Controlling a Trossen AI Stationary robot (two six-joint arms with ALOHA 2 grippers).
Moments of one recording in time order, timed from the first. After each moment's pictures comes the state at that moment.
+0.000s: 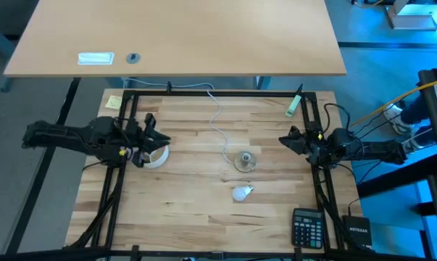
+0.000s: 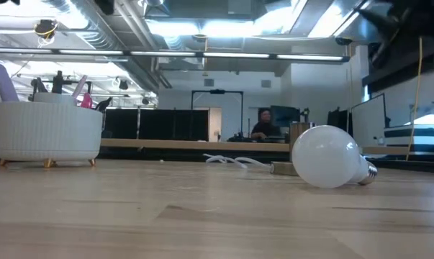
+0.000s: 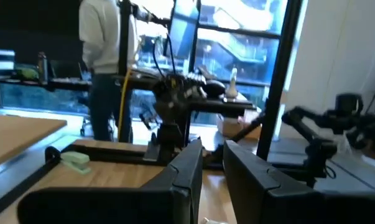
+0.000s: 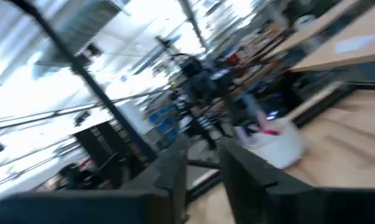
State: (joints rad) left arm -0.10 0.62 0.52 0.22 -0.05 -0.11; right arm 0.02 0.17 0.17 0.29 -0.03 0.70
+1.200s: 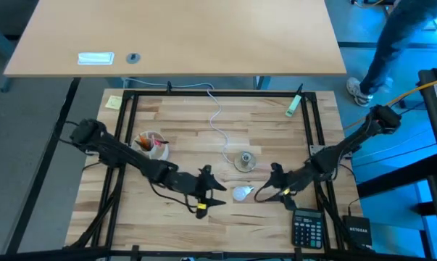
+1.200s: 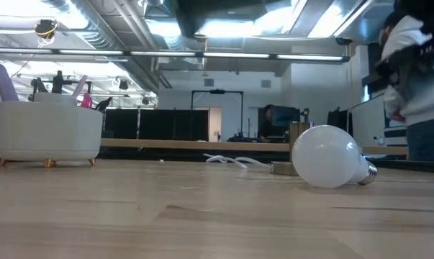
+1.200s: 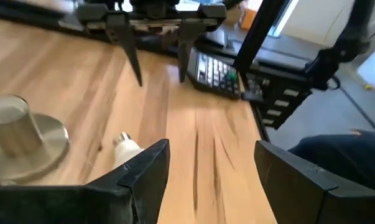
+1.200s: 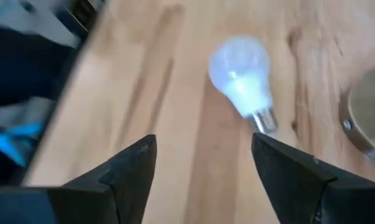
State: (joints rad) left arm -0.42 1.70 1.09 0.22 -0.25 -0.39; right arm 0.60 1.11 0.51 -0.15 0.15 0.43
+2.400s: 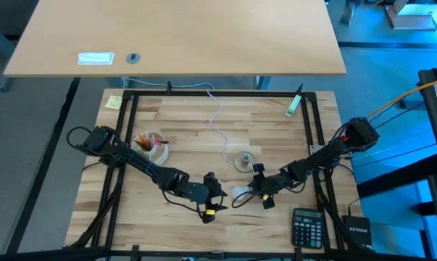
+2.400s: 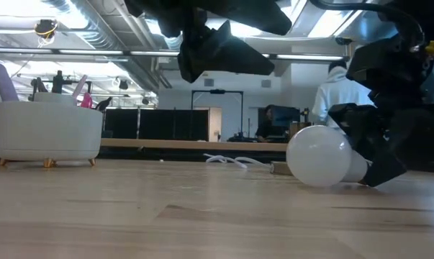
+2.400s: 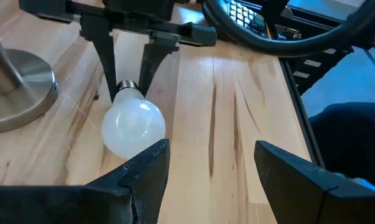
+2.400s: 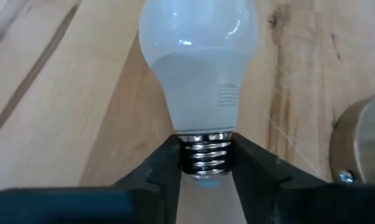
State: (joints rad) left arm -0.42 1.85 1.13 0.16 -0.25 -0.44; right arm 0.46 1.58 0.51 0.23 0.21 0.12
